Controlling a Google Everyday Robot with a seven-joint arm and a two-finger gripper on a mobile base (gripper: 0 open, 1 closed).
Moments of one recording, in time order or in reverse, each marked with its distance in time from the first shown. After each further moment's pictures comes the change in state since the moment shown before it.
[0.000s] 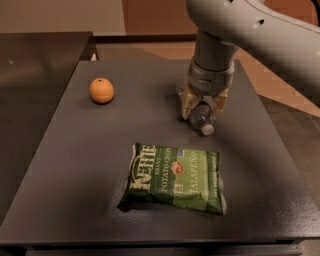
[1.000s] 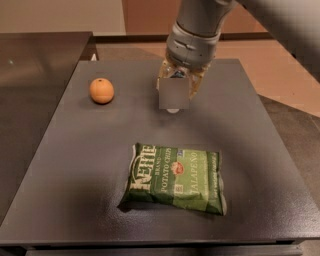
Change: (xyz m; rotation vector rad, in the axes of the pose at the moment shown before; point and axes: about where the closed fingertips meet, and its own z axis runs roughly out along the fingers) arm 0.000 -0.065 -0.073 0.178 0.005 0.300
